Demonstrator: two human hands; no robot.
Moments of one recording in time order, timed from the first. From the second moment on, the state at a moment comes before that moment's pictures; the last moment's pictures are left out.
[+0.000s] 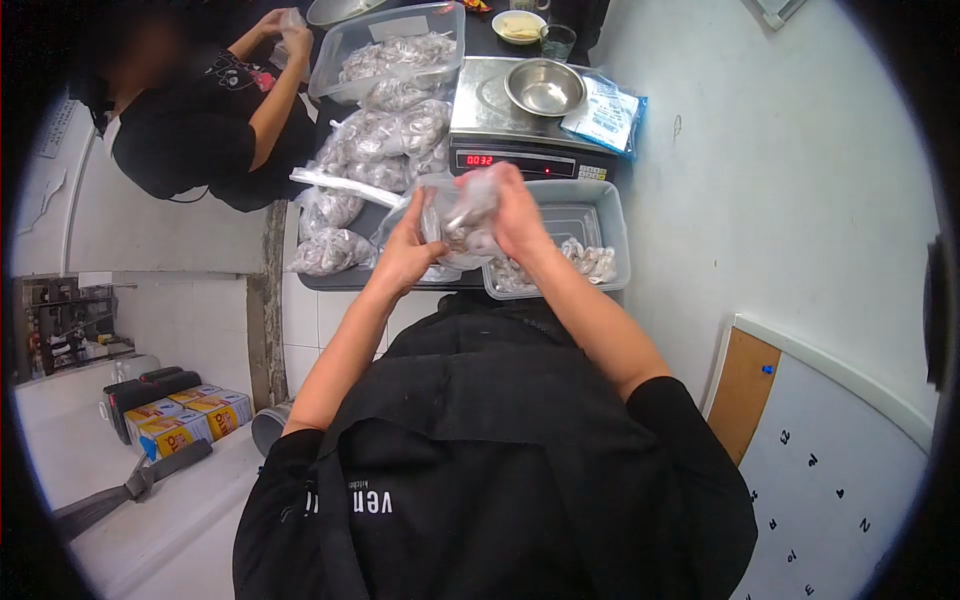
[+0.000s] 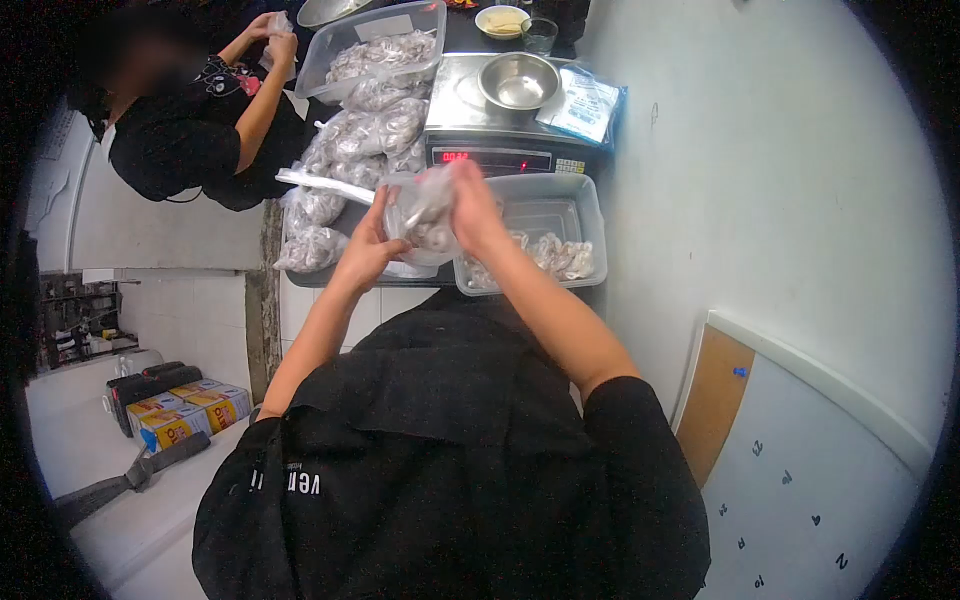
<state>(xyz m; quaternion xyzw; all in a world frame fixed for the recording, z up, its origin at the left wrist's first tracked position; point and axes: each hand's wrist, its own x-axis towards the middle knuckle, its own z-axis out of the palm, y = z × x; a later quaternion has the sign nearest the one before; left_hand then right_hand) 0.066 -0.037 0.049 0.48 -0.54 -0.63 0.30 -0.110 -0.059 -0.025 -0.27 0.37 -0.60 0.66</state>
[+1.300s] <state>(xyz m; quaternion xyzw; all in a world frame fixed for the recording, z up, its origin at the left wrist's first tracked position) 0.156 -0.019 -0.083 0.64 -0.54 -0.47 0.30 -0.185 -0.086 -0.104 -0.68 0.67 -0.11 0.29</state>
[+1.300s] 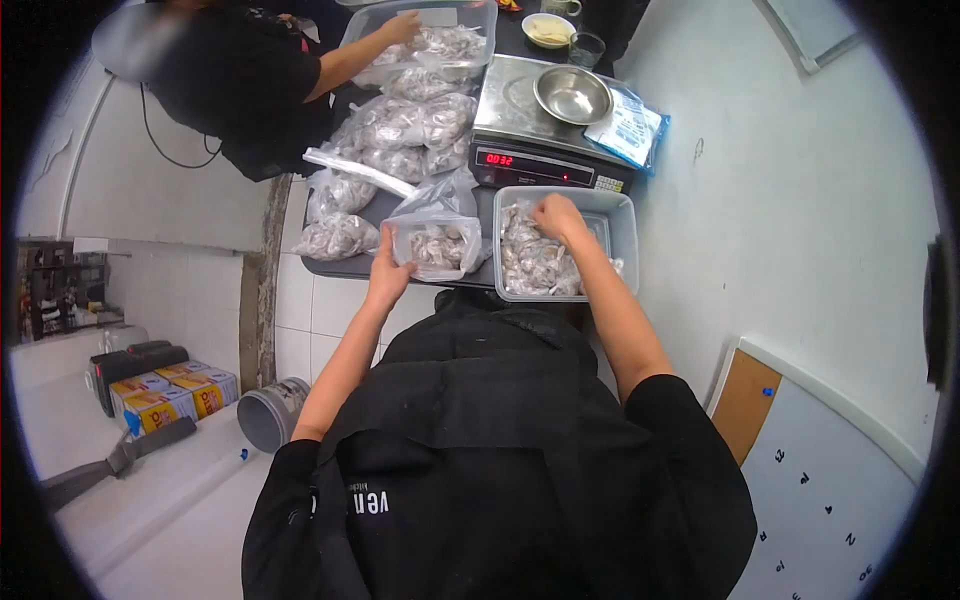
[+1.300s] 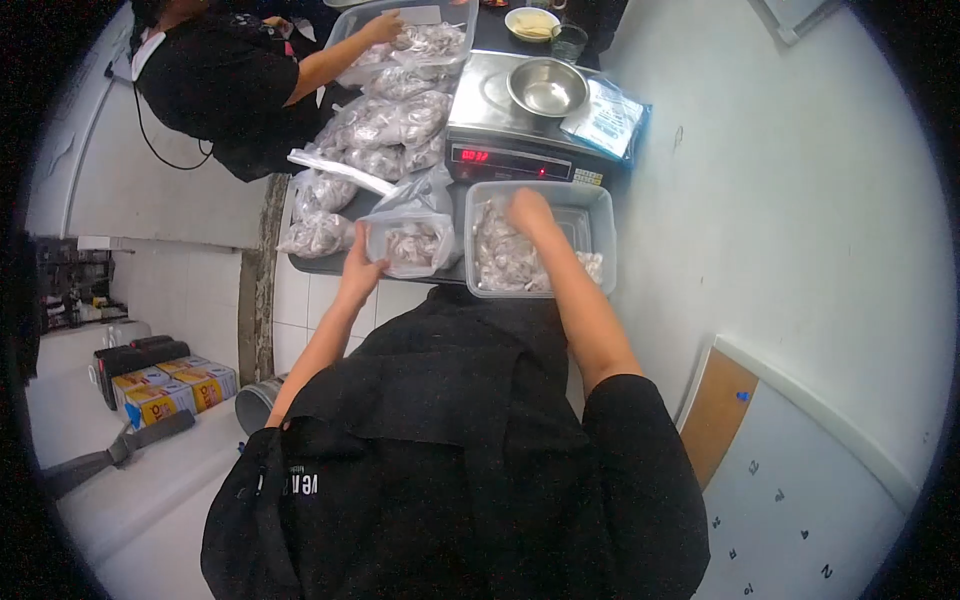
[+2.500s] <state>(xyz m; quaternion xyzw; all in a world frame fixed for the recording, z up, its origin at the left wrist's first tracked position) 0.144 -0.029 -0.067 0.63 -0.66 -0.36 0.20 -0.063 -0.075 0.001 -0.55 0.59 -0.09 0.59</state>
